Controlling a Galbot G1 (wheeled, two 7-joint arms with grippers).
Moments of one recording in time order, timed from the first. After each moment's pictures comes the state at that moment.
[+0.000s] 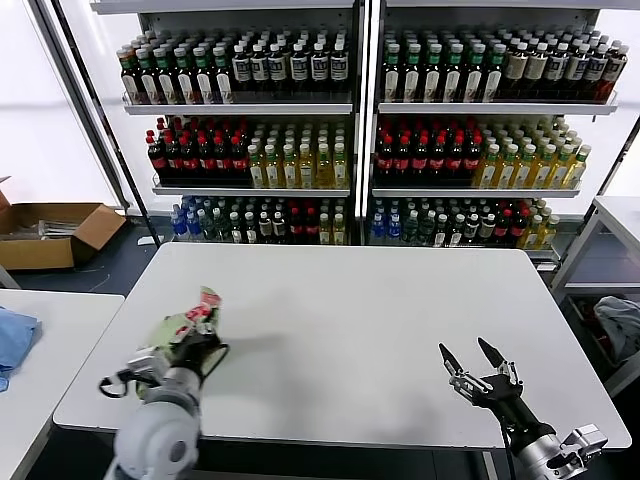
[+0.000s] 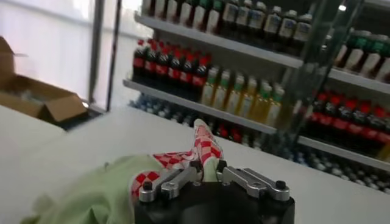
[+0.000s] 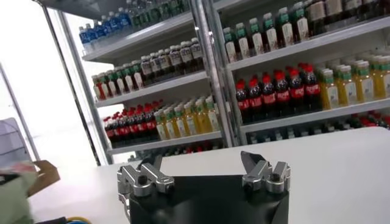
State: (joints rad) left arm 1.21 -1.23 -0.31 -2.10 -0.77 0.45 -0.60; right arm -1.65 1.24 0.78 2.19 0.62 -0.21 -0.28
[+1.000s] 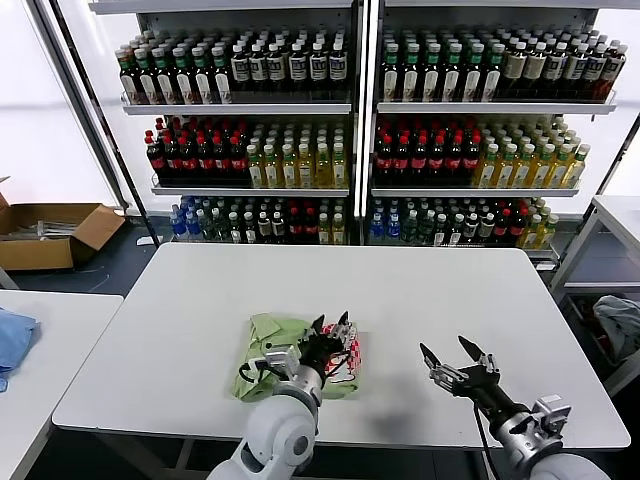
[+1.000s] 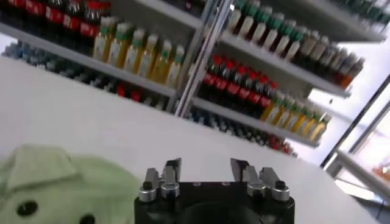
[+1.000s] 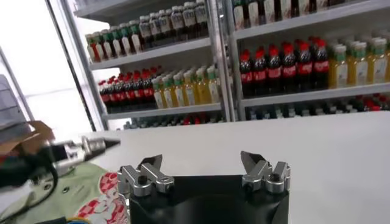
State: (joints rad) left arm 1.05 -1.42 0.00 -1.92 -0.67 0.38 -0.49; right arm -1.50 1.10 0.61 2.14 0.63 -0.37 -0.12
